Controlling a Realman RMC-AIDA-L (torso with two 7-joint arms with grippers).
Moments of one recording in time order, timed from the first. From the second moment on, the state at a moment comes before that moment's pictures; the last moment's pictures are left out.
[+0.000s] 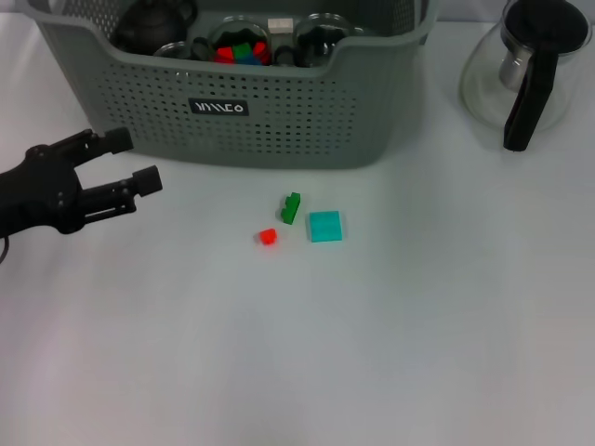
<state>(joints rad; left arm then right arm) -0.37 -2.03 0.21 0.59 2.11 1.85 -1.26 0.67 2.07 -1.09 -1.16 -1.42 -1.42 1.96</state>
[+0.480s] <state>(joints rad) -0.36 -2.03 0.19 0.59 2.10 1.84 -1.26 0.61 2.07 -1.06 -1.26 -1.87 -1.84 2.10</state>
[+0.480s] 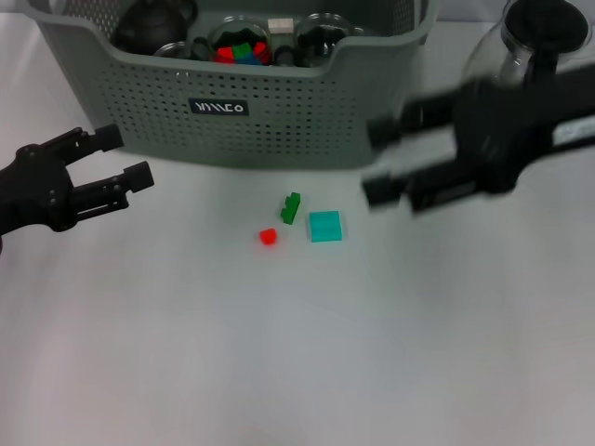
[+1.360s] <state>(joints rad) -0.37 -2.03 0.19 0.57 2.10 1.84 -1.25 0.96 2.11 -1.63 -1.15 -2.41 -1.63 2.26</state>
